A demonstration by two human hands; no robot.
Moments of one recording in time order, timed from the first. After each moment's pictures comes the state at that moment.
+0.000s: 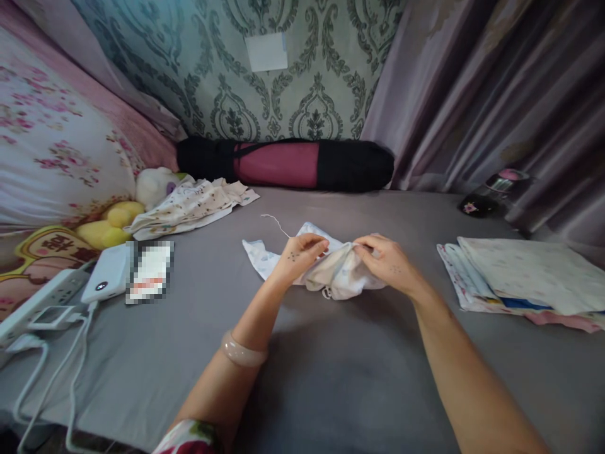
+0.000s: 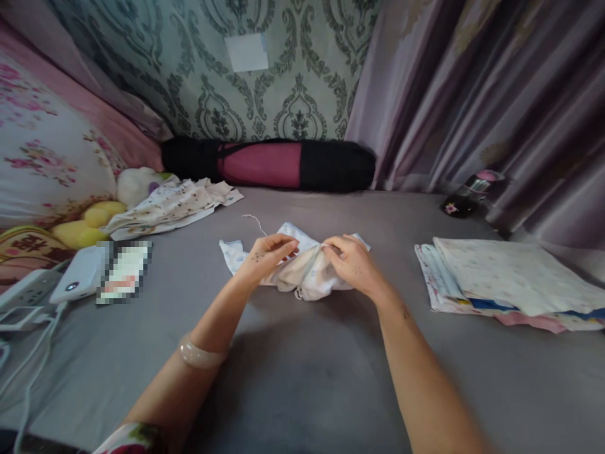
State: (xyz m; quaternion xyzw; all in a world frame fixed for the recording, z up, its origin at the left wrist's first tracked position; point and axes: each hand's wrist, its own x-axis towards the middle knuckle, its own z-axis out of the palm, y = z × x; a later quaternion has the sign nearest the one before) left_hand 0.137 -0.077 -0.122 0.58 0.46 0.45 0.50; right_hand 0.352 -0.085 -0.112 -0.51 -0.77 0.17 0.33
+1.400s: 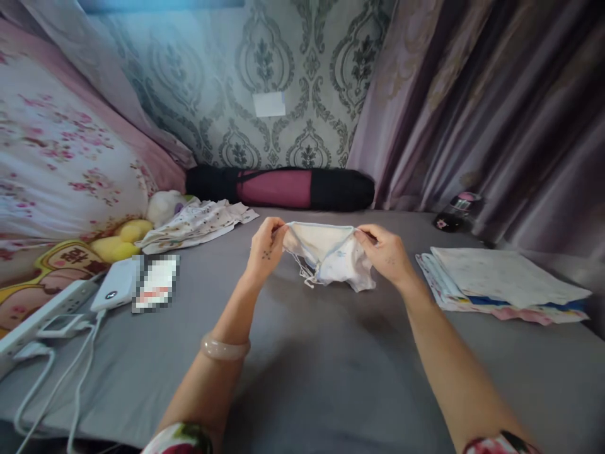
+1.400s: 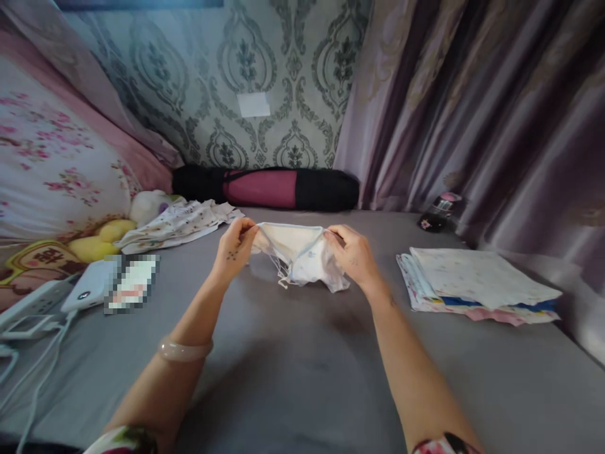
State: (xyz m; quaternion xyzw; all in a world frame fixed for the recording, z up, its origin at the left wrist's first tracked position) left_hand 0.085 -0.076 -0.087 0.68 0.47 0.54 0.12; right_hand 0.359 -0.090 -0.074 -0.49 -0.75 0.06 0.45
